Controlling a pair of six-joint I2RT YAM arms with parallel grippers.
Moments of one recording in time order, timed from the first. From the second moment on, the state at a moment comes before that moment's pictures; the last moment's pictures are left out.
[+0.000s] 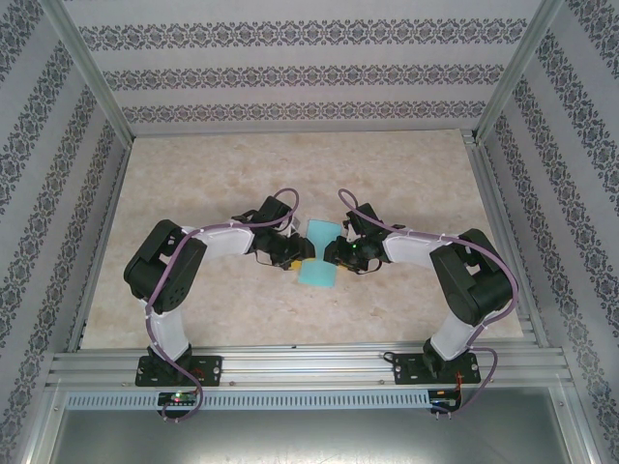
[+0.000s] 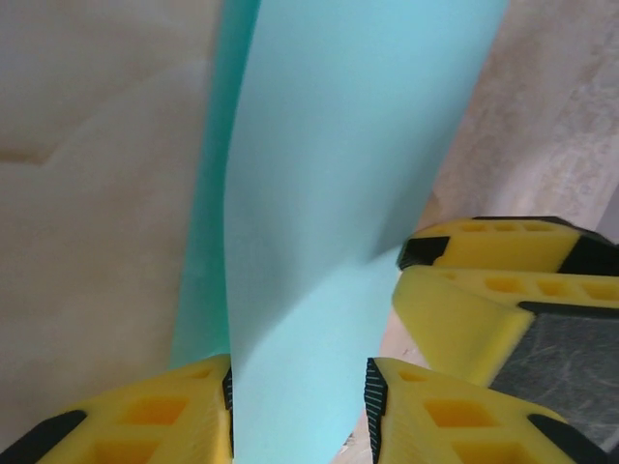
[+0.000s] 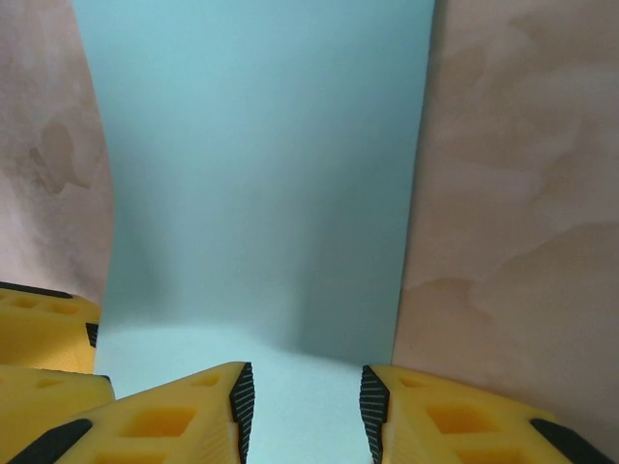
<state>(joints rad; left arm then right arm) -0.55 1.85 1.04 -0.24 0.59 -0.87 0.50 1.70 0.82 -0.21 -0.41 0.77</state>
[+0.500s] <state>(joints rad) -0.52 1.85 1.04 -0.18 0.63 -0.90 0.50 1.65 0.77 -0.14 -0.43 0.83</state>
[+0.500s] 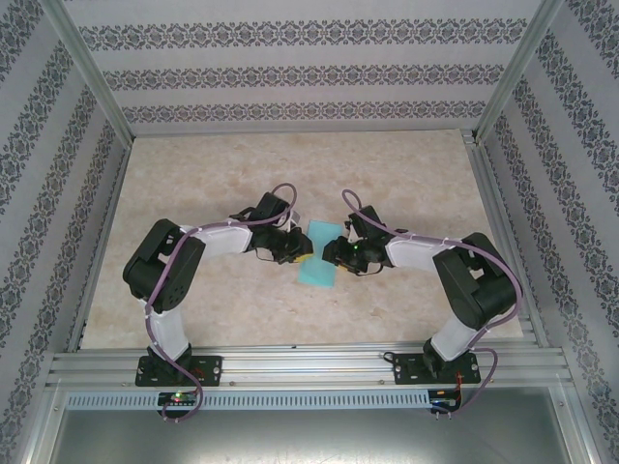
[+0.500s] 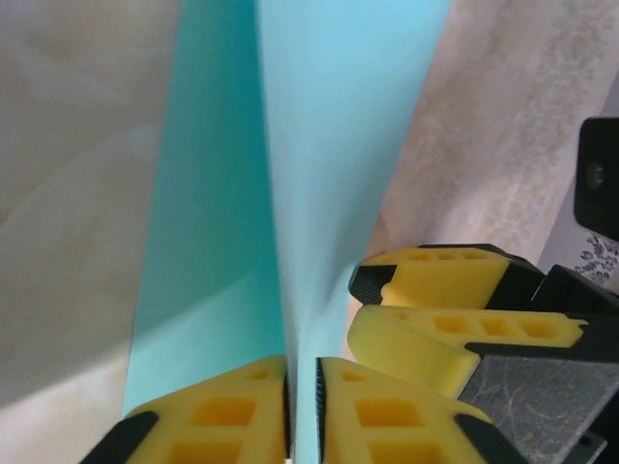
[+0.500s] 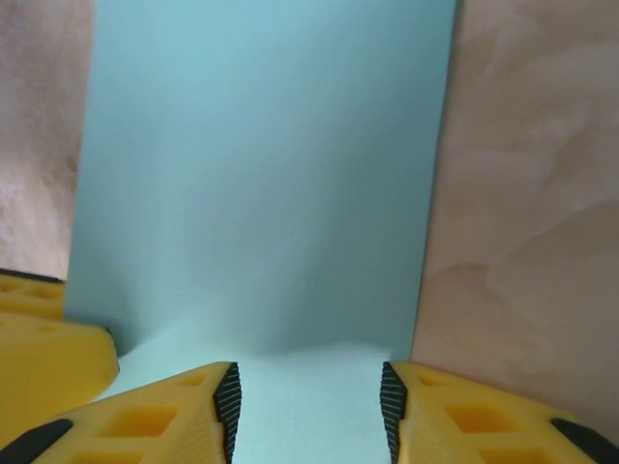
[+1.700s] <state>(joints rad) -0.38 1.56 1.41 -0.81 0.70 -0.45 0.49 0.97 0.56 -0.20 -0.11 0.89</state>
